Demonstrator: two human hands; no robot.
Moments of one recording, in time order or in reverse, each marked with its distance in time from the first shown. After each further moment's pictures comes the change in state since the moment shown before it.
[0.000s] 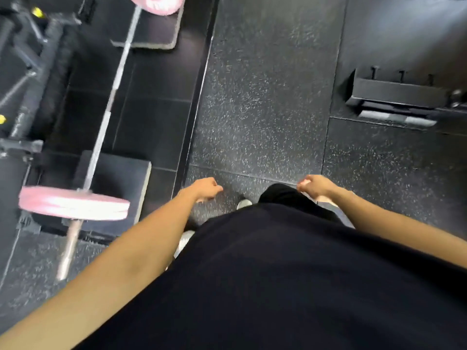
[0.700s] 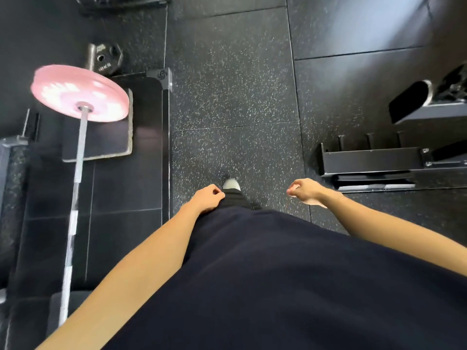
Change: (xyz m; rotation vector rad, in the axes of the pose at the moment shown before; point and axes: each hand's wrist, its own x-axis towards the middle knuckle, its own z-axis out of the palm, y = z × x) left_hand 0.319 0.309 -0.381 -0.041 0.027 0.058; right_hand 0.317 -0.129 -0.418 0.154 0.007 0.008
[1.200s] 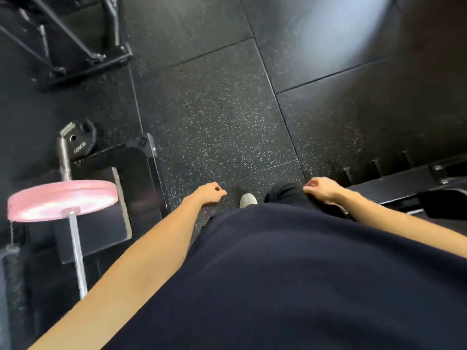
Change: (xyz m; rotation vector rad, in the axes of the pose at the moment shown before) left_hand 0.250 0.216 -0.278 0.415 -0.163 0.091; right_hand 0.198 -0.097 -0.241 0.135 0.160 0.173
